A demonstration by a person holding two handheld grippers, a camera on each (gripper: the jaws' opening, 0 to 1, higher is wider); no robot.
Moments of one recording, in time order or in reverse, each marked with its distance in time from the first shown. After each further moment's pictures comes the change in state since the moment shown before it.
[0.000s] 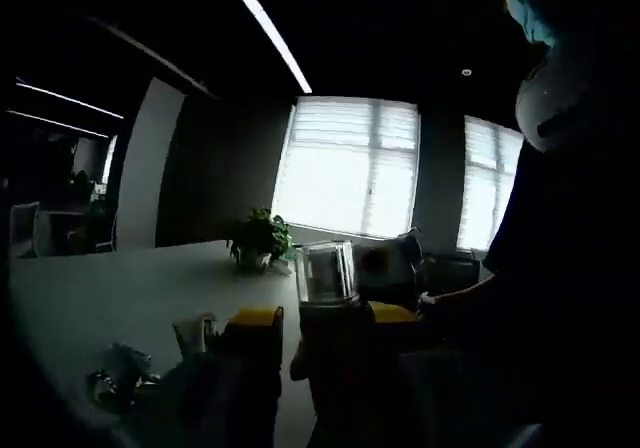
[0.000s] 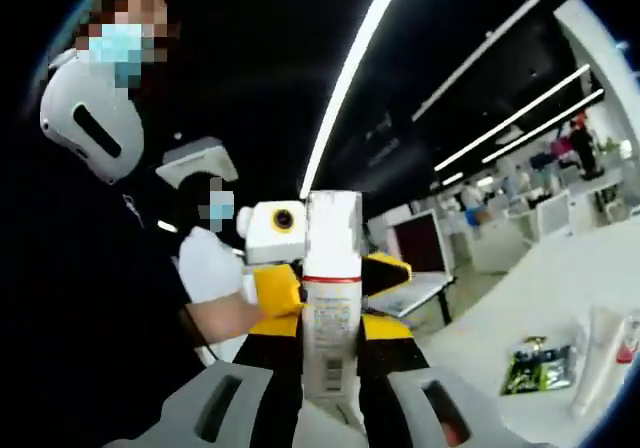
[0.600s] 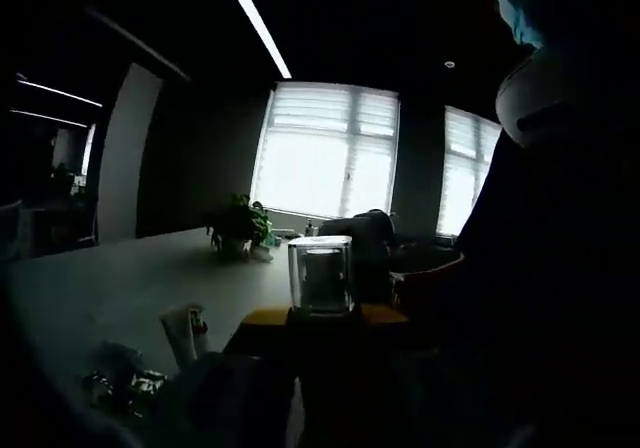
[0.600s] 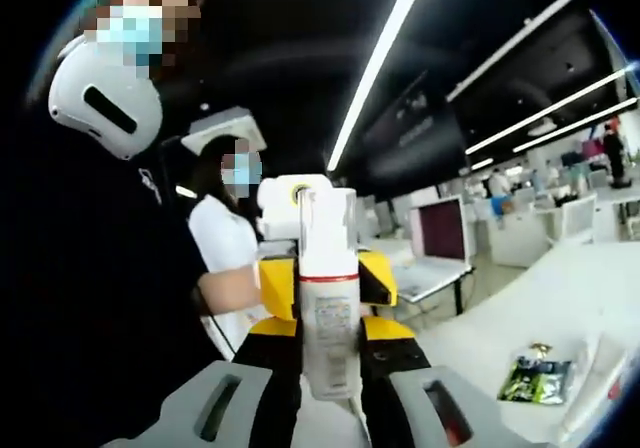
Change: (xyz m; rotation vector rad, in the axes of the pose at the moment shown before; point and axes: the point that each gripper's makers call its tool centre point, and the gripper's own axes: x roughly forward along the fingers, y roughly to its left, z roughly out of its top) left arm 0.004 -0.002 -0.006 0.046 0.080 -0.008; right arm 0.003 -0.011 -0.006 -0.080 0.121 -0.005
